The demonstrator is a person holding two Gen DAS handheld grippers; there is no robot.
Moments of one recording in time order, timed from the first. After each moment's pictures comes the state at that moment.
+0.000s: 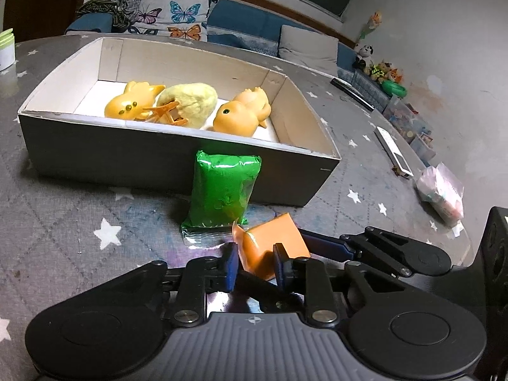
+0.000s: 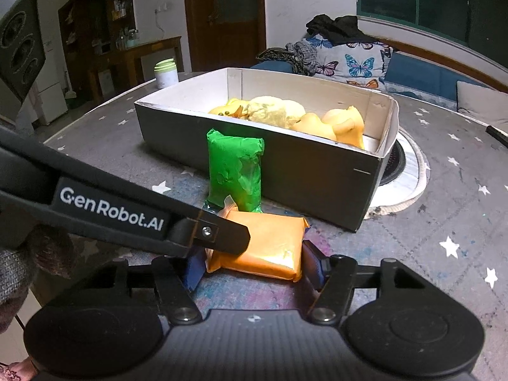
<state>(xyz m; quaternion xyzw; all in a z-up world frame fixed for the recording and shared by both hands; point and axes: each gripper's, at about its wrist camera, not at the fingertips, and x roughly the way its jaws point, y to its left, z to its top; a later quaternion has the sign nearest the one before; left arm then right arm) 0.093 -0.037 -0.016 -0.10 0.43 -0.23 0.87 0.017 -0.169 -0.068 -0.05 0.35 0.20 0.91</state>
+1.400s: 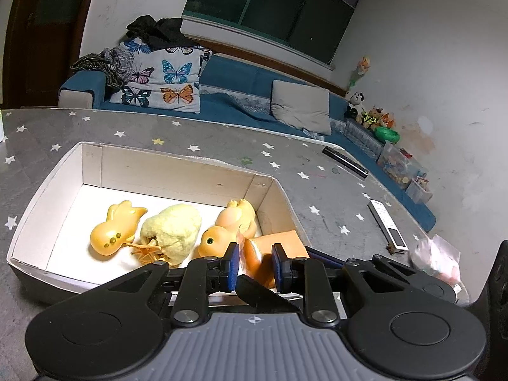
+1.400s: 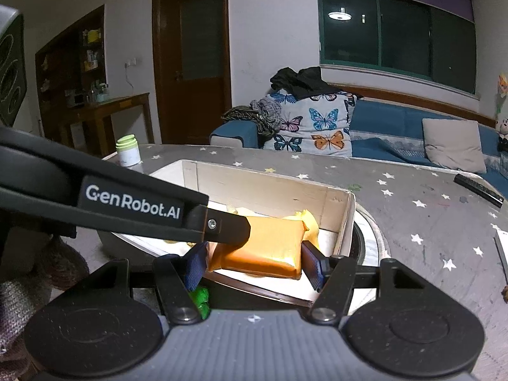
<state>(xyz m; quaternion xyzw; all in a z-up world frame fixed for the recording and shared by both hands) 0.153 -0.051 0.036 -0.10 0.34 -0.22 0.91 0.077 -0.177 -0.014 -0.02 0.26 0.14 0.96</state>
